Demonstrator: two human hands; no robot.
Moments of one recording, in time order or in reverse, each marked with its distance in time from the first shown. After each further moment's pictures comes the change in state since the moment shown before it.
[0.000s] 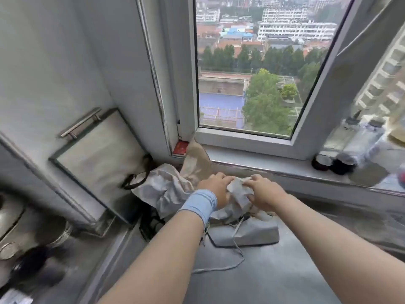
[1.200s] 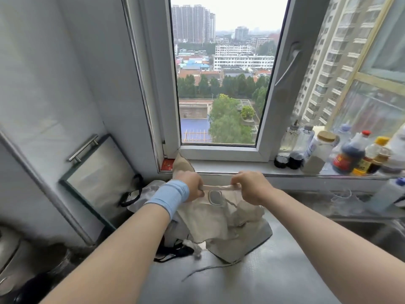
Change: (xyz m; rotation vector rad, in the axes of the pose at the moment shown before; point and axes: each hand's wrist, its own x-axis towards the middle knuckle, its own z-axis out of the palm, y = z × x) left_hand -0.105 -0.012 -0.106 0.247 -0.047 0.072; right_hand -0.115 -0.067 -0.061 0.057 0.308 0.072
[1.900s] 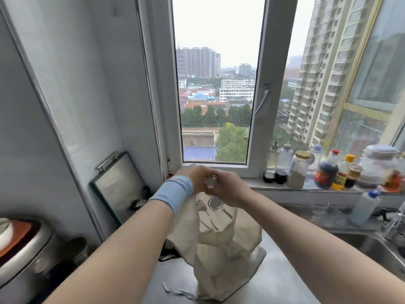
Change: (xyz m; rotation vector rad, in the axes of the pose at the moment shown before) left_hand -0.116 0.077 -0.076 -0.141 0.253 0.056; right_hand -0.109 -0.069 -0.076 0.449 0.170 -0.107
